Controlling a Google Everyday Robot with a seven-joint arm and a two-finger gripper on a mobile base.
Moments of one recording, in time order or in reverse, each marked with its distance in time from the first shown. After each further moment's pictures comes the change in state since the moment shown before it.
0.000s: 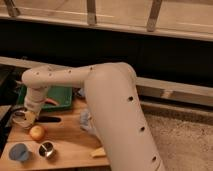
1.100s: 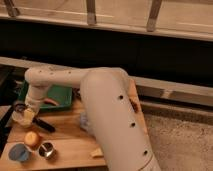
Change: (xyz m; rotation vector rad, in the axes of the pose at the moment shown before) arm -0.018 -0.019 0.014 -0.052 -0.017 -0.052
